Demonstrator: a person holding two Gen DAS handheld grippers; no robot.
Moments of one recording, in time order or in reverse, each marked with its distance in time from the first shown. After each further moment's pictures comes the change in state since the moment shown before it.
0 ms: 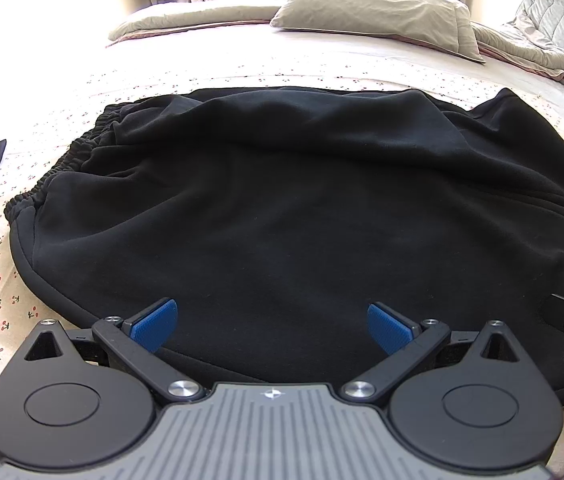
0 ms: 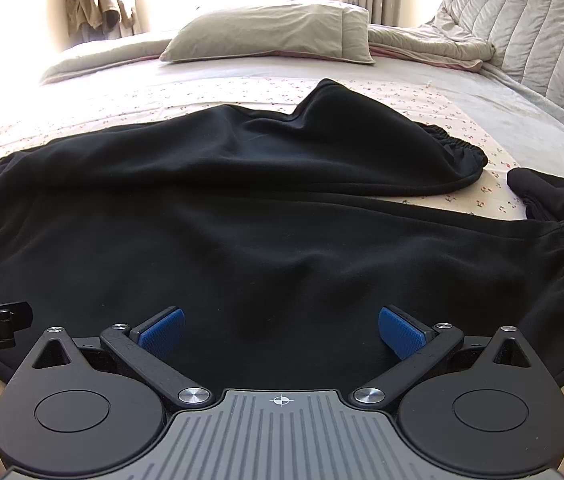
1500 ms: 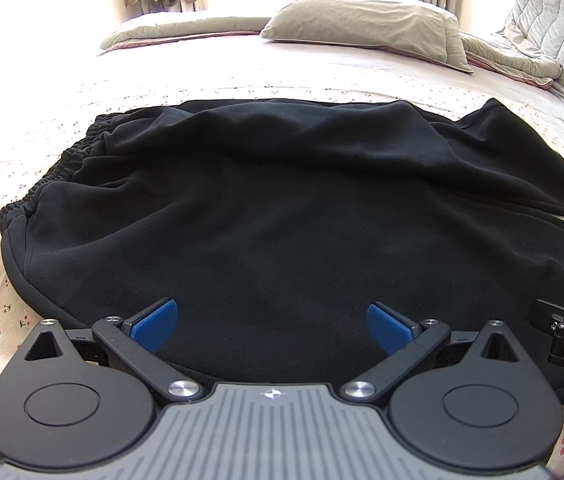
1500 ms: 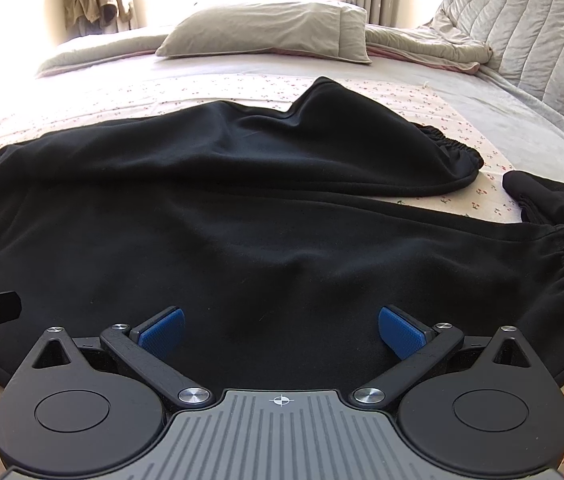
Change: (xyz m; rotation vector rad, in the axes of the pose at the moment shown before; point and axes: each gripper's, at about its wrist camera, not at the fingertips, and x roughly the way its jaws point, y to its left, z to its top) left arm -0.006 -0.001 0.000 0.002 -0.045 -0.043; right arm 0.002 -0.001 0.000 -0.013 0.000 -0.023
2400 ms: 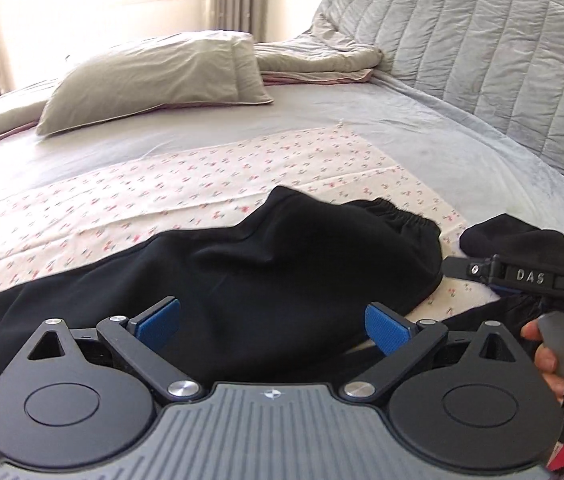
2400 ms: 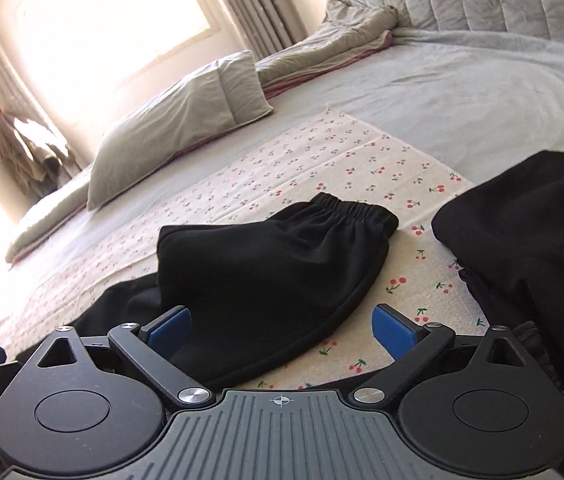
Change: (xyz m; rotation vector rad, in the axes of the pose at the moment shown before) left arm 0.034 -0.161 0.160 0.345 -0.069 -0.489; right arm 0.071 -0.208 0.091 0.509 -0.120 0.153
